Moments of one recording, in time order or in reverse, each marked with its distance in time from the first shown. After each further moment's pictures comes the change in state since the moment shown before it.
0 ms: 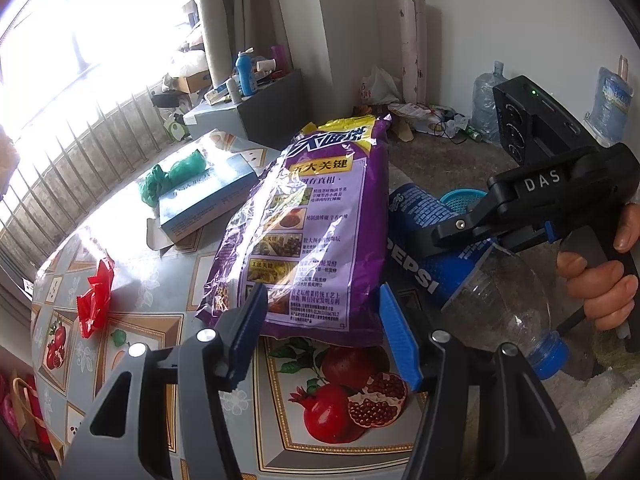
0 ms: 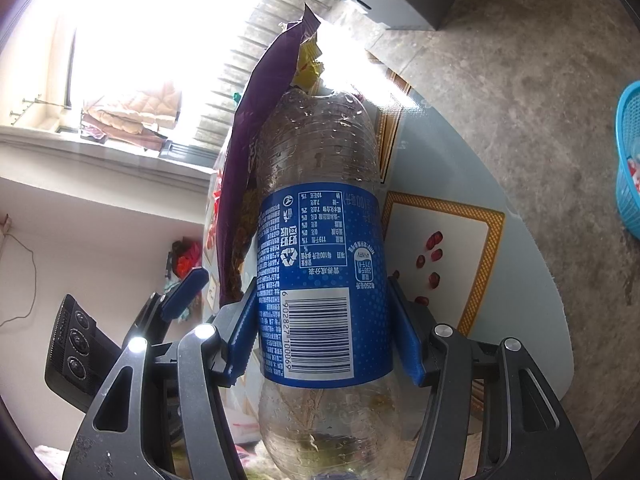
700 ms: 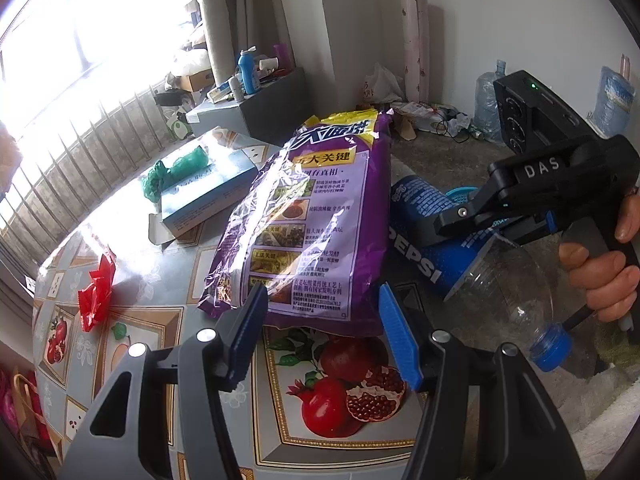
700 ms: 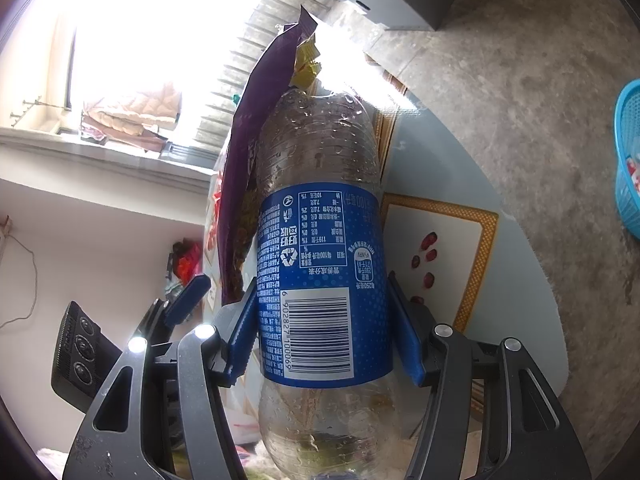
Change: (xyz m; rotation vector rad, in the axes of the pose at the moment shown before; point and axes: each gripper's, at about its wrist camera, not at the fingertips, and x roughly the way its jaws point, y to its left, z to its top) left arm 0.001 -0.004 -0.009 0.012 -0.002 0.018; right arm -0.001 -0.002 0.000 0.004 0.001 0.006
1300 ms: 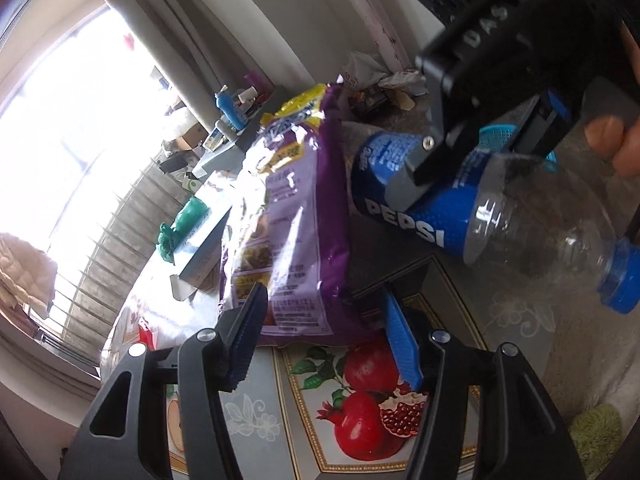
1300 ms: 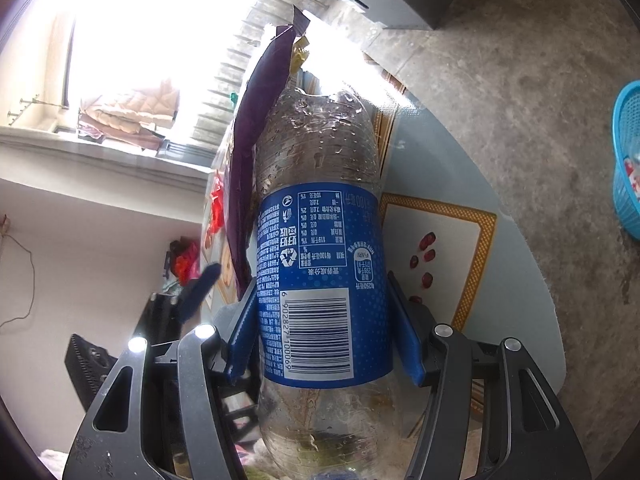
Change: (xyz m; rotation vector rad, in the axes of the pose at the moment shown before) left arm 0.029 -0.043 -0.018 0.354 -0.024 0.195; right arm 0.002 0.004 0.003 -0.005 0.010 -0.019
